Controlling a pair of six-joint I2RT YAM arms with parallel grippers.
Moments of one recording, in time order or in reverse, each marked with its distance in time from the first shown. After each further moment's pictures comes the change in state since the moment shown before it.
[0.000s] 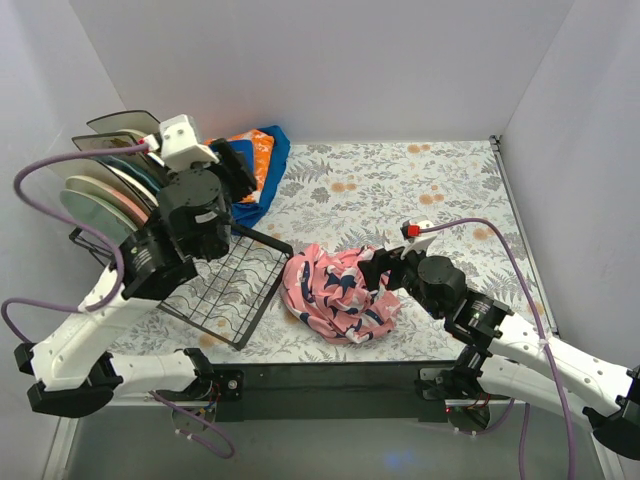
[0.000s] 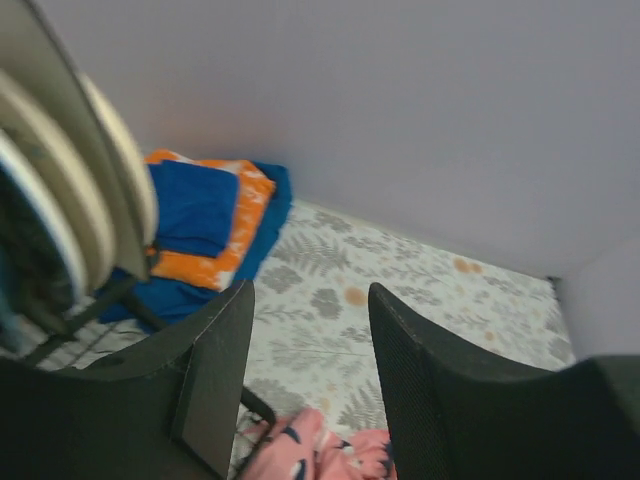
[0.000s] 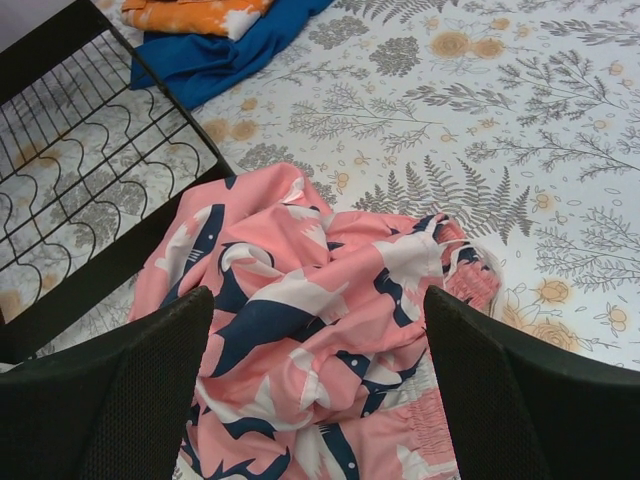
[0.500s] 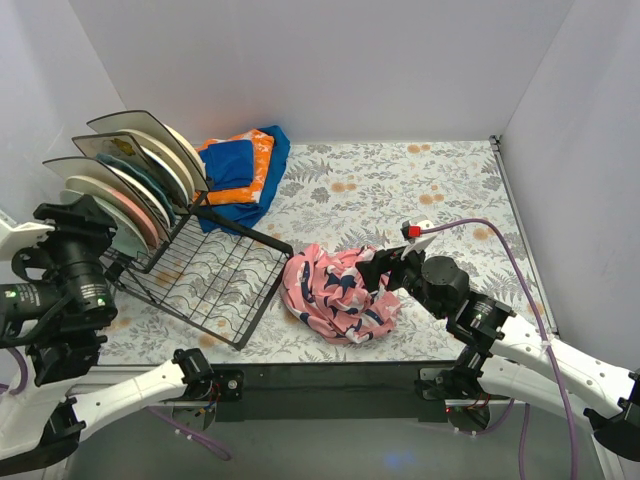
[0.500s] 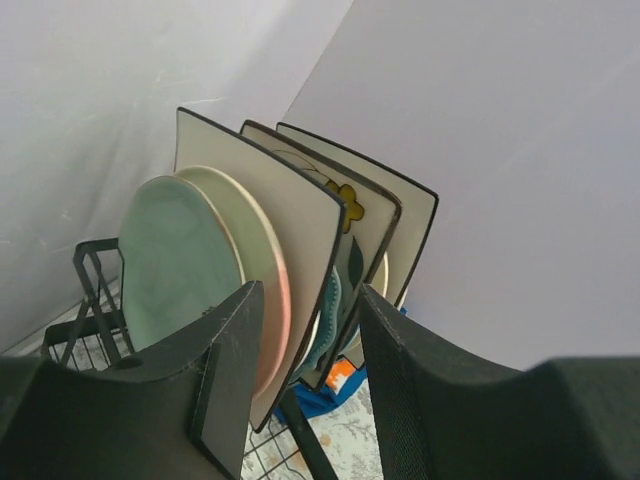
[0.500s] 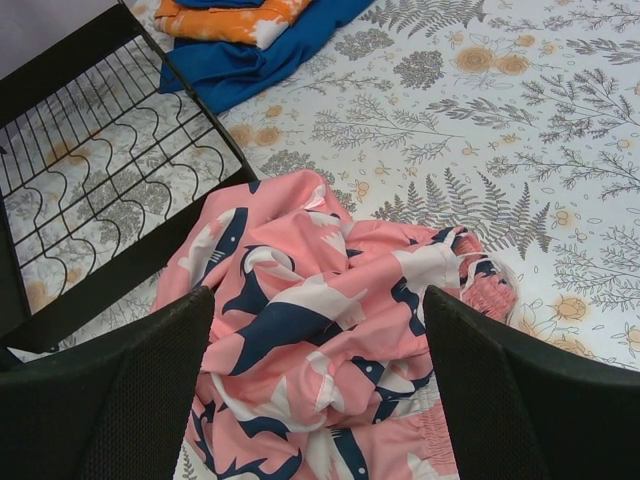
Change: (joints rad) left arm 0.000 -0.528 -0.315 0.558 -0.469 0.591; right arm 0.000 -0.017 0.000 0.023 -0.058 -0.018
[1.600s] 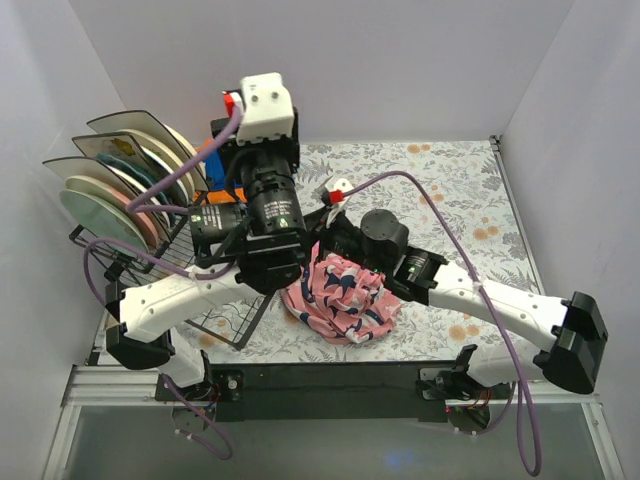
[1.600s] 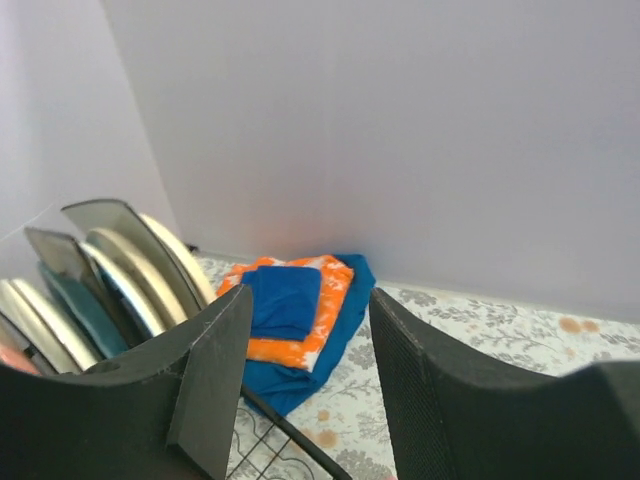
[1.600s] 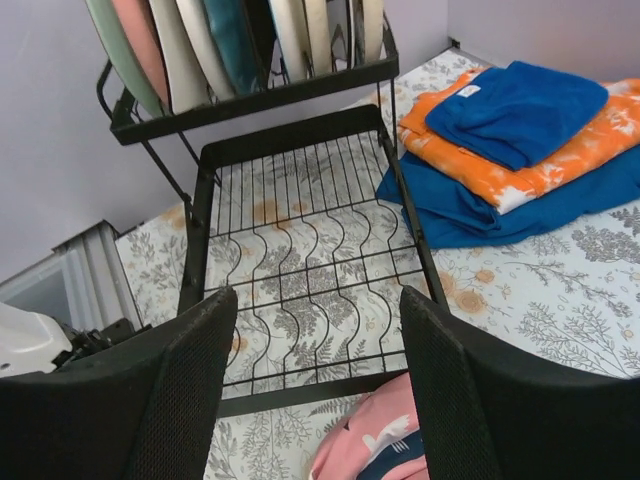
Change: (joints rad) left arm -0.320 0.952 0.605 1.080 -0.010 1.263; right arm 0.090 0.535 0.458 0.286 -0.327 -0.116
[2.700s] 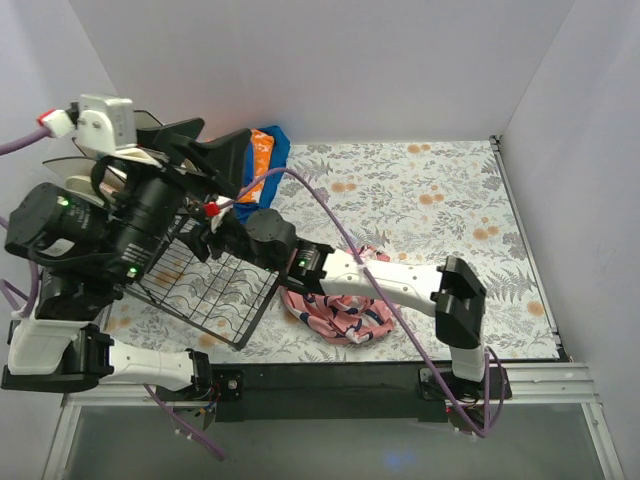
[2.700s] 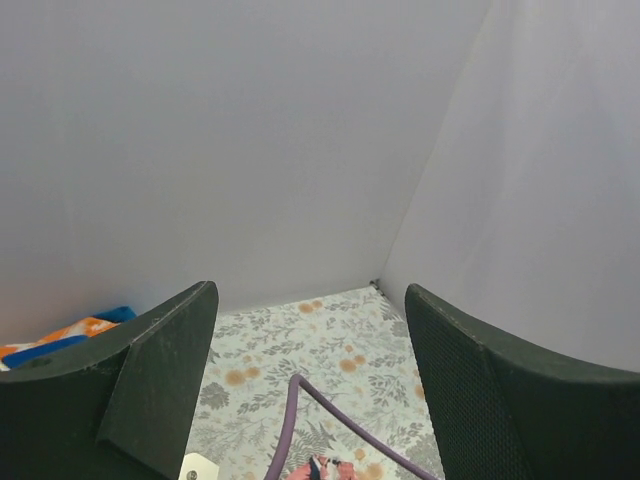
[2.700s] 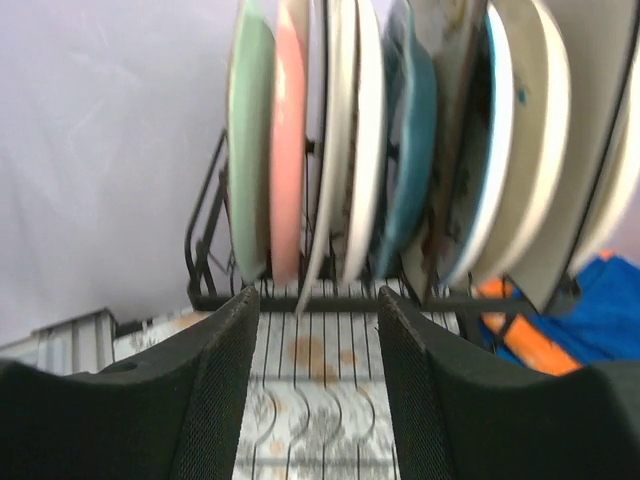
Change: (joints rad) left arm -0.059 -0.436 0.061 -1.481 0.631 -1.315; right arm 0.231 0.623 0.623 0.135 0.108 -0.211
